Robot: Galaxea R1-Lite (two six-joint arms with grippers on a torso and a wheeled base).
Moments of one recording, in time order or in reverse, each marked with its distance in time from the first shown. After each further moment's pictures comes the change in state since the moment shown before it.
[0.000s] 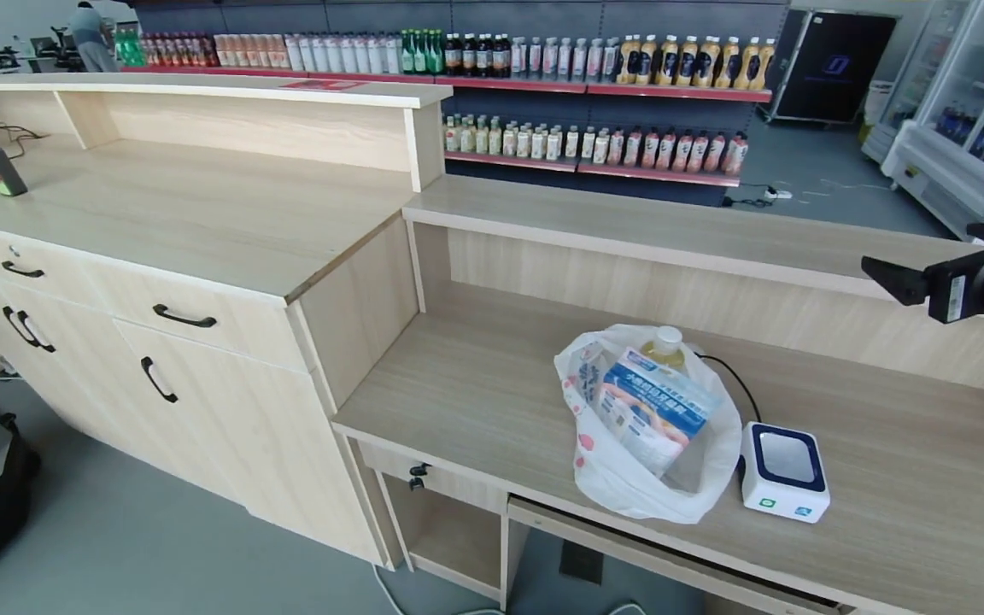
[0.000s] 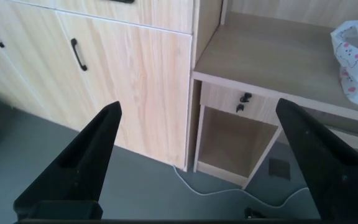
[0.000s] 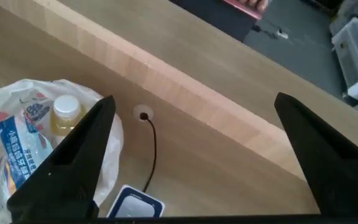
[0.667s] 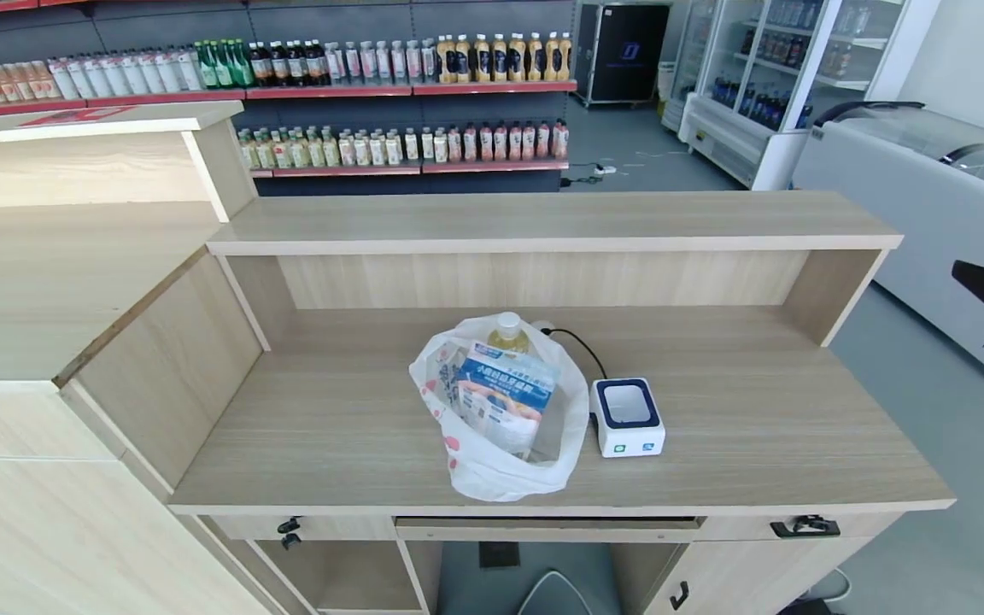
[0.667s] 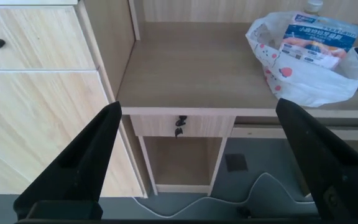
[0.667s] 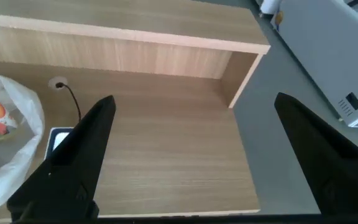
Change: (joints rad) left arm 0.000 0.000 0.000 0.000 0.000 0.000; right arm -0.005 -0.309 0.148 0.151 -0.043 0.178
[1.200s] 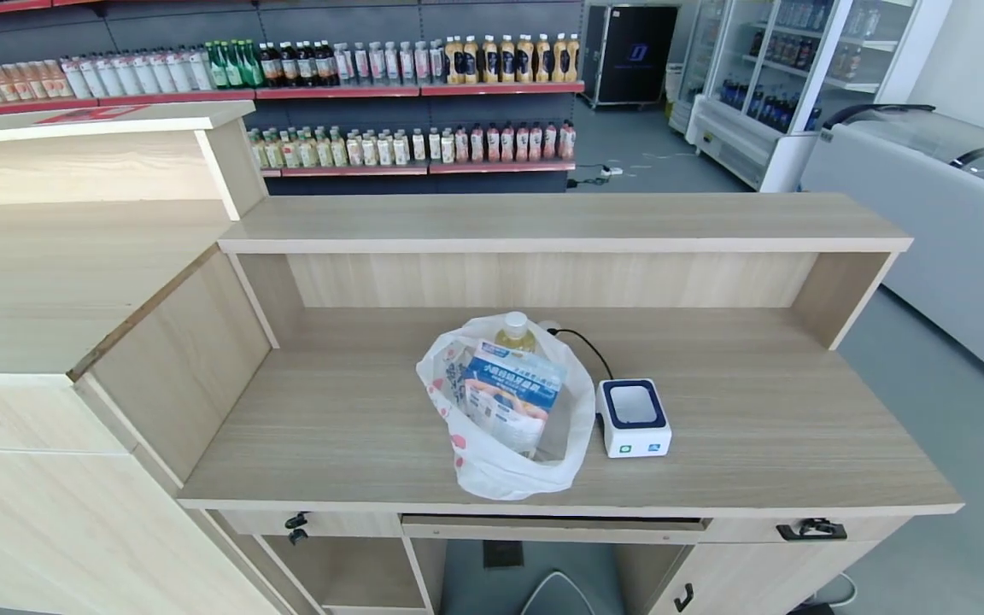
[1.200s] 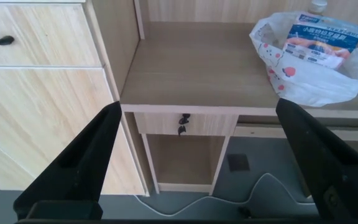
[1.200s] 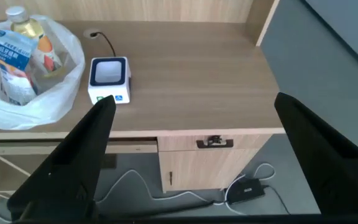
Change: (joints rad) left arm 0.000 0.000 0.000 0.000 0.000 0.000; right arm 0.044 -0.650 0.599 0.115 -0.040 0.114
